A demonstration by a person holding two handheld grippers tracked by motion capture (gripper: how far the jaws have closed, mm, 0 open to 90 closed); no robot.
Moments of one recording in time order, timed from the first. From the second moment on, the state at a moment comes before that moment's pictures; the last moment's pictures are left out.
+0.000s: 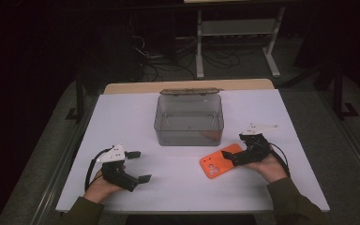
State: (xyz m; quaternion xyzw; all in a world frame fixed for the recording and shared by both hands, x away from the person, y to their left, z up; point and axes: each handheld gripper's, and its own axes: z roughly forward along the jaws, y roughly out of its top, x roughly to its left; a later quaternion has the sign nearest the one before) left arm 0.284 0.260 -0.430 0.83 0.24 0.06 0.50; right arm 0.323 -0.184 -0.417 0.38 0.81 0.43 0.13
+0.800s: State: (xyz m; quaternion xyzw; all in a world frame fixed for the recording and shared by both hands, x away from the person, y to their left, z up) left arm 0.285 0.259 -0.431 0.83 0.24 0.06 0.51; right arm 0.351 -0.190 -0.418 0.41 0.81 0.40 0.14
